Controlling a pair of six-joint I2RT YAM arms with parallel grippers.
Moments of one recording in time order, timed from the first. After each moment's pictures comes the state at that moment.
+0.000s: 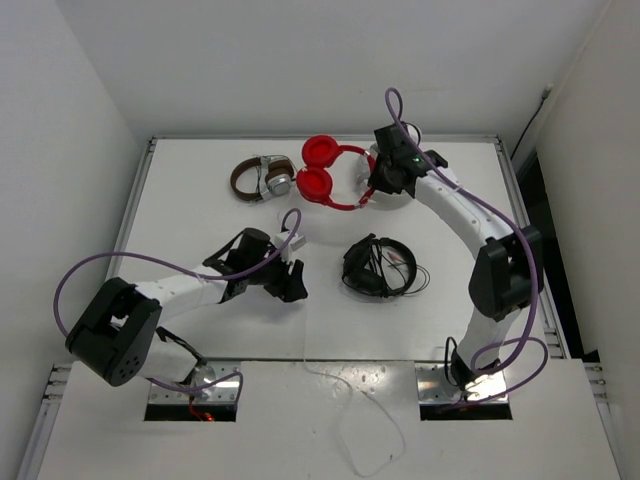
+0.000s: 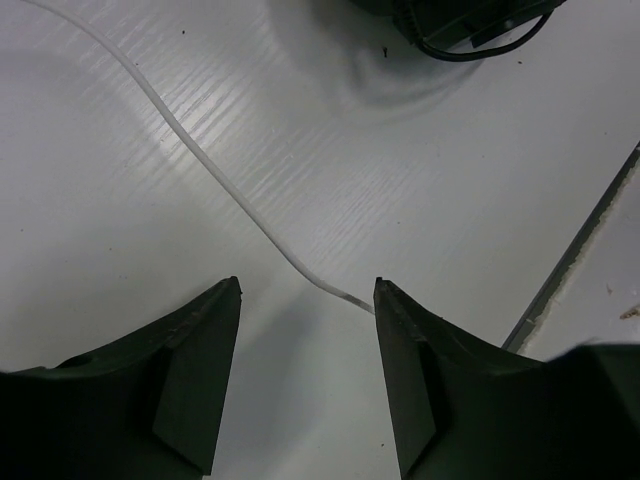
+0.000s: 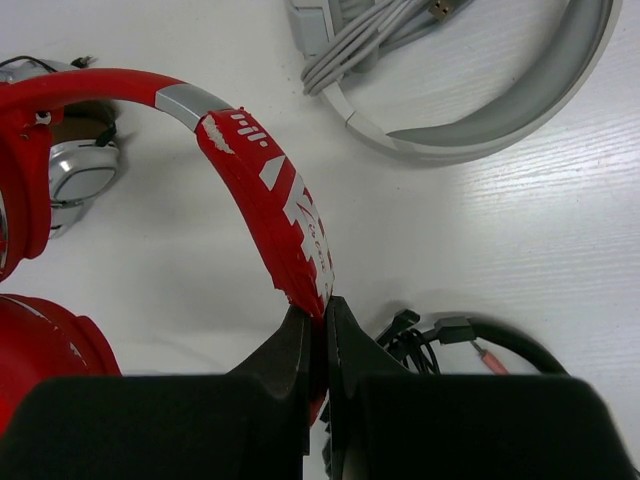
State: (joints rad) left arm -0.54 1.36 0.56 0.03 0.46 -0.11; right arm 0.40 1.79 1.56 -0.59 0.22 0.66
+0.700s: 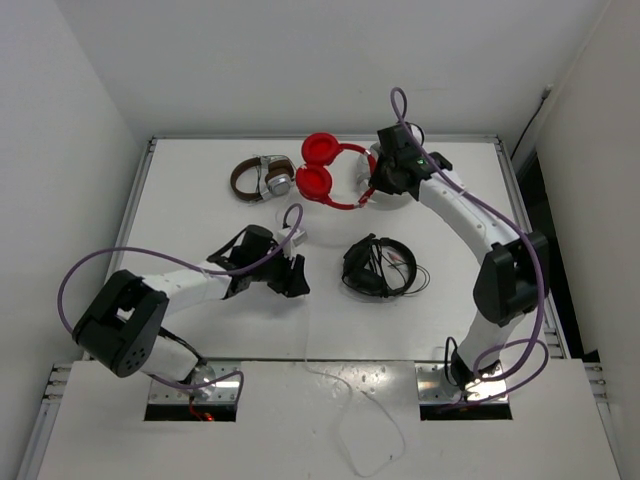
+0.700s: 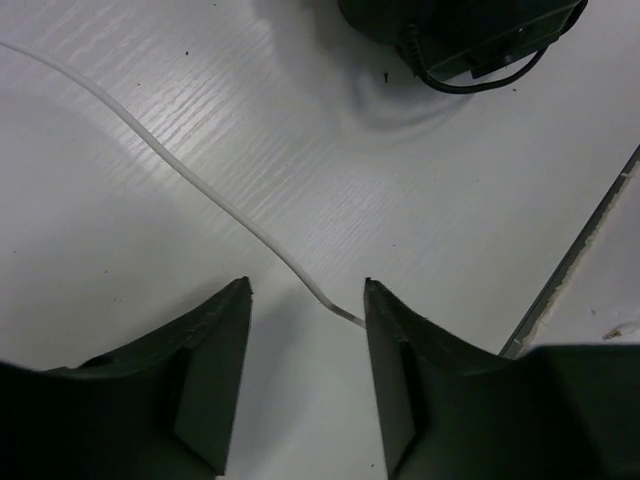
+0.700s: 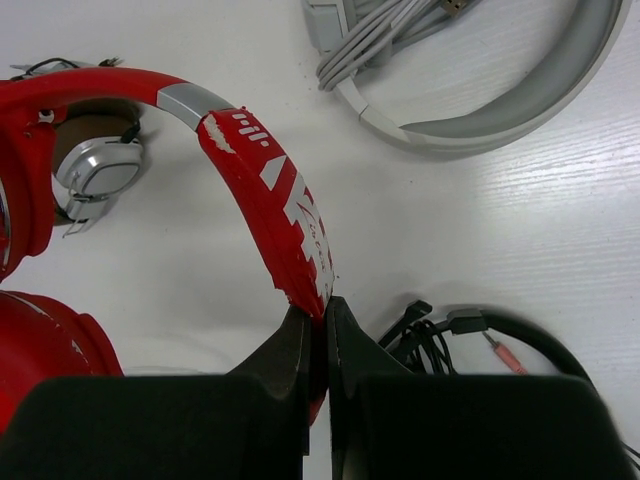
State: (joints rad) left arm -0.54 1.41 0.58 0.07 0.47 -0.16; right arm 0.40 1.76 1.53 -0.58 0.20 0.68
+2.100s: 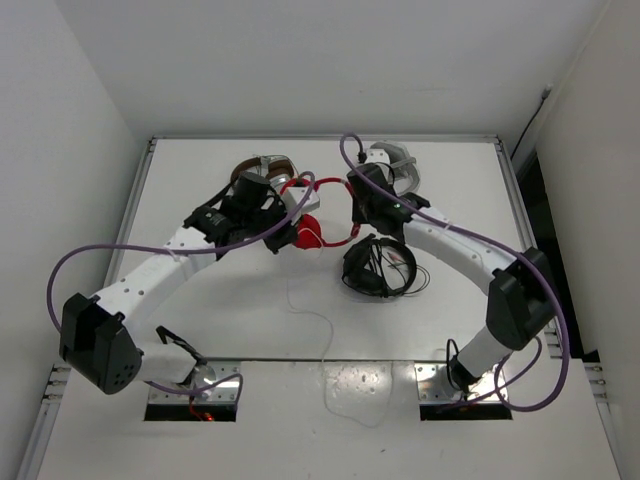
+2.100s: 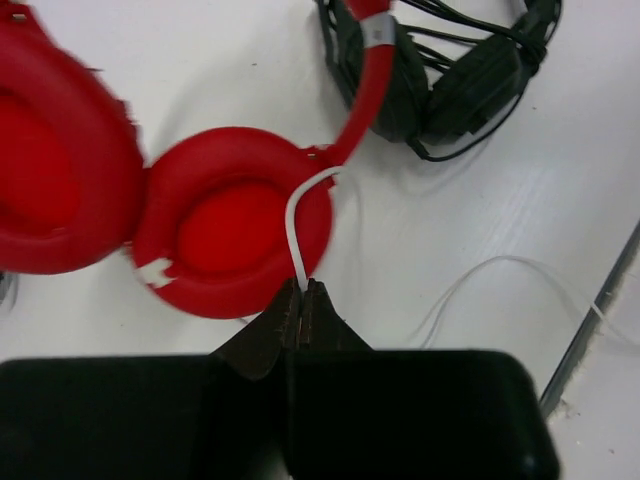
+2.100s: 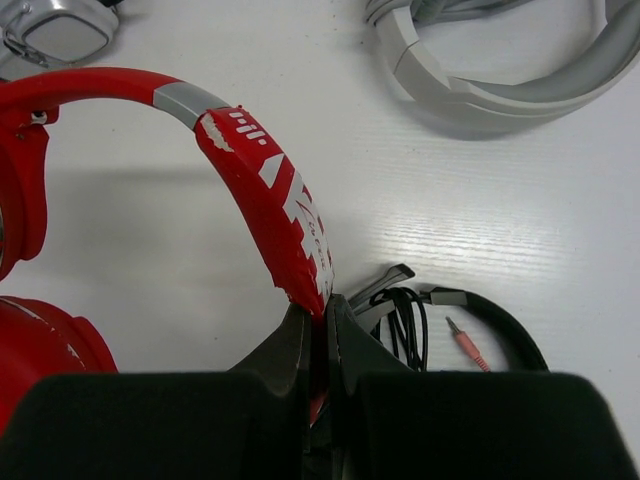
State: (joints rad) left arm -0.55 1.31 1.12 -0.53 0.37 0.36; right arm 0.63 1.62 1.24 -0.38 0.41 0.45
